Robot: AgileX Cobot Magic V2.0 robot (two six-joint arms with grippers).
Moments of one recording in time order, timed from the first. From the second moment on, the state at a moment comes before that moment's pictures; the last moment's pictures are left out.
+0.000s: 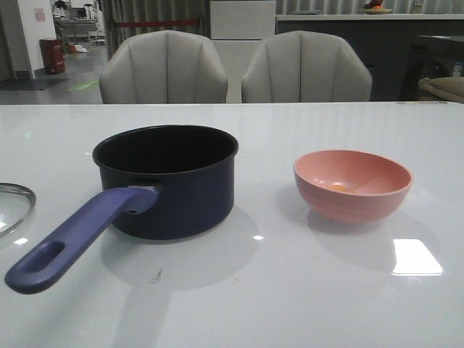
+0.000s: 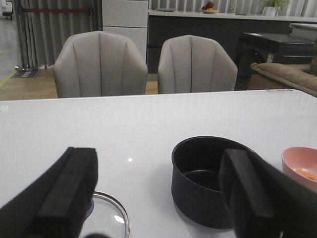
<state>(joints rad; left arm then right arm) -0.27 0.11 -0.33 -0.03 0.33 -0.05 0.09 -0.01 0.03 -0.03 0.07 0.08</state>
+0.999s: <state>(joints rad) -0.29 0.10 -0.31 -0.03 0.29 -0.05 0.09 0.74 -0.37 0.01 0.17 0.09</state>
